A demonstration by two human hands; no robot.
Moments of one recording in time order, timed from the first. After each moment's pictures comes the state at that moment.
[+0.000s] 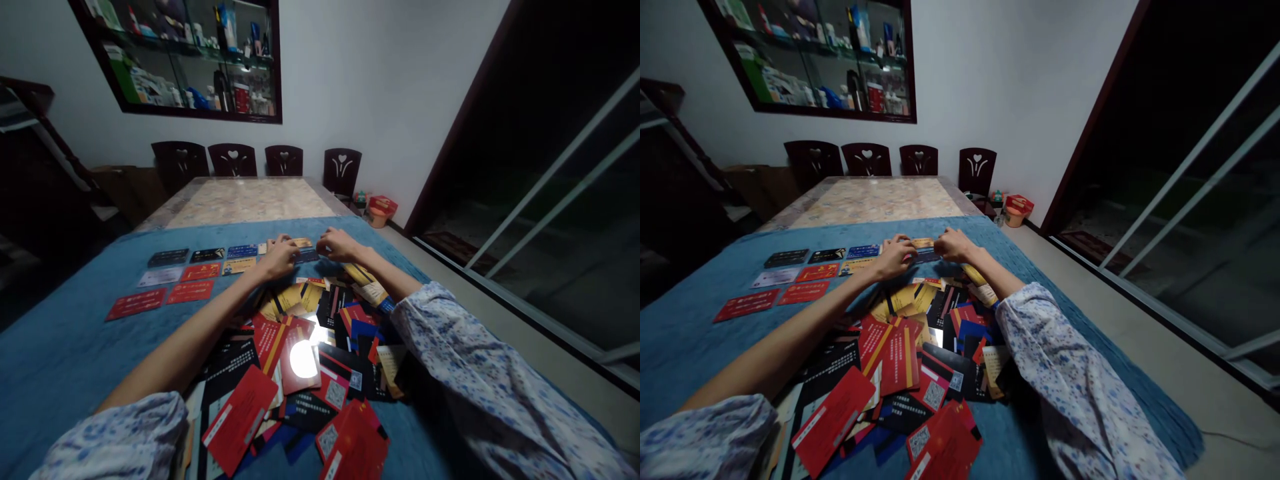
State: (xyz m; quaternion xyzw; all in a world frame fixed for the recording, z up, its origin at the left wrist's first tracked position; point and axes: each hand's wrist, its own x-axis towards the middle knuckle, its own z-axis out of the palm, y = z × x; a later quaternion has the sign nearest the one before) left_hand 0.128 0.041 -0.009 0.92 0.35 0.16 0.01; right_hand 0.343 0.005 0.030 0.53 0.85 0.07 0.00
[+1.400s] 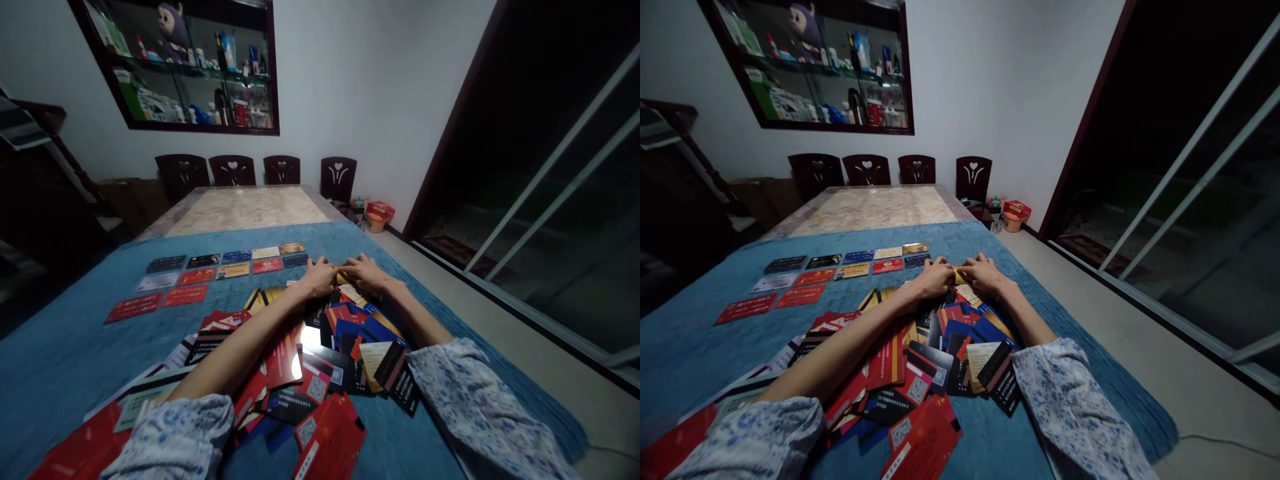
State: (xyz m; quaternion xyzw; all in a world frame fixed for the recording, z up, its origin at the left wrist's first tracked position) left_hand 0.233 -0.029 -0.012 0.95 0.31 0.04 0.04; right_hand 0.426 -0.058 -0.029 0.60 0.80 0.01 0.00
